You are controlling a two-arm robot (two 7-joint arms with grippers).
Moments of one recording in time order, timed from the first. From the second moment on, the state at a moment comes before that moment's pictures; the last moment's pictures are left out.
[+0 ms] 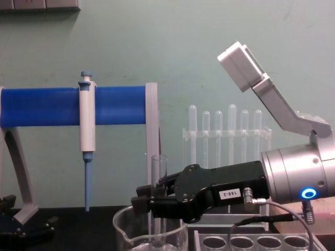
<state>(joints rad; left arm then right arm) -0.20 0.60 0.45 -1.41 -0.25 -0.12 0.03 0.72 0.39 -0.78 -1.18 0.43 -0.02 0.88</state>
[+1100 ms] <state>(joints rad) -0.20 0.60 0.45 -1.41 -0.25 -0.12 0.03 0.72 0.39 -0.78 -1.18 0.43 -0.02 0.88</state>
